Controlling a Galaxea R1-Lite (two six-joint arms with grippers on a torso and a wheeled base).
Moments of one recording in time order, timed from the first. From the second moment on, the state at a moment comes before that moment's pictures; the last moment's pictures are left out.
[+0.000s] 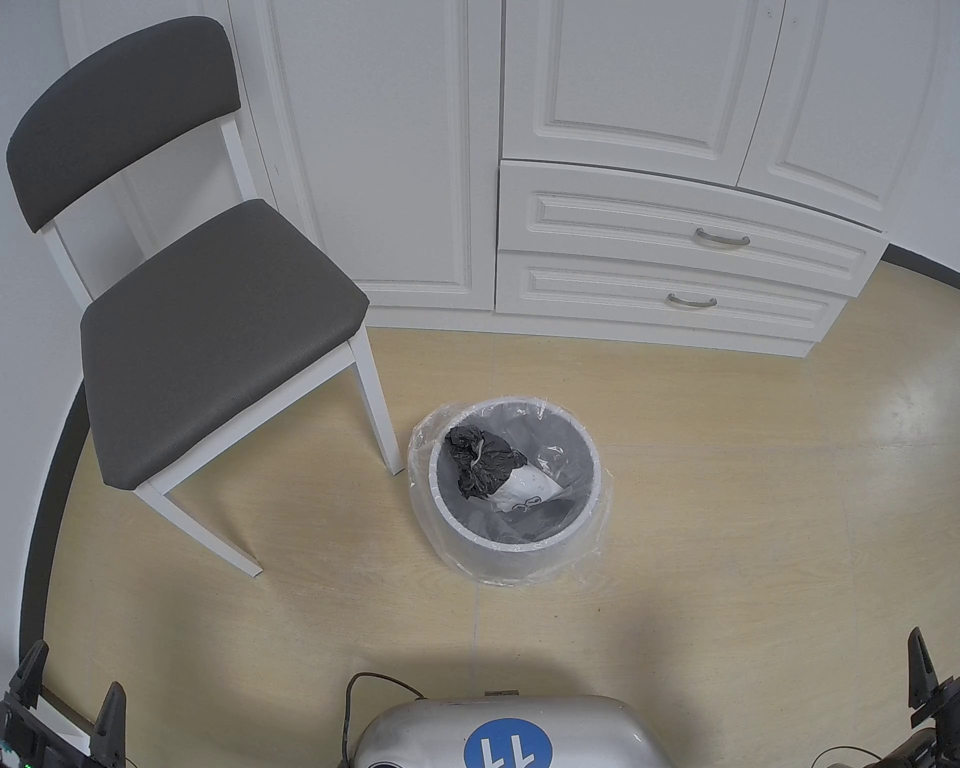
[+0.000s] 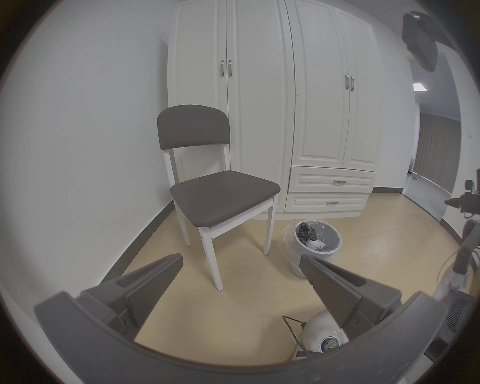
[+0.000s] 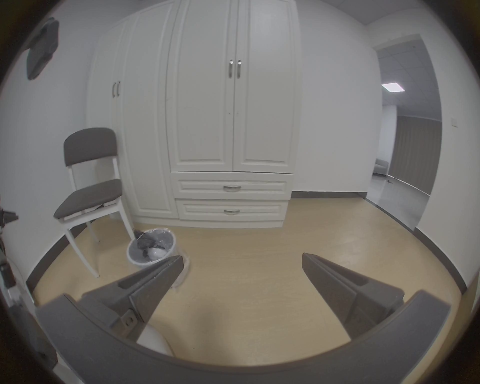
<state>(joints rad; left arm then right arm) 0.00 0.01 -0.02 0.01 -0.03 0.02 0.00 0.01 -0.02 -0.06 -0.13 -0.01</state>
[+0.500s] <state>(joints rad) 0.00 0.01 -0.02 0.01 -0.03 0.01 0.00 0.01 -0.02 0.03 0.02 -0.04</state>
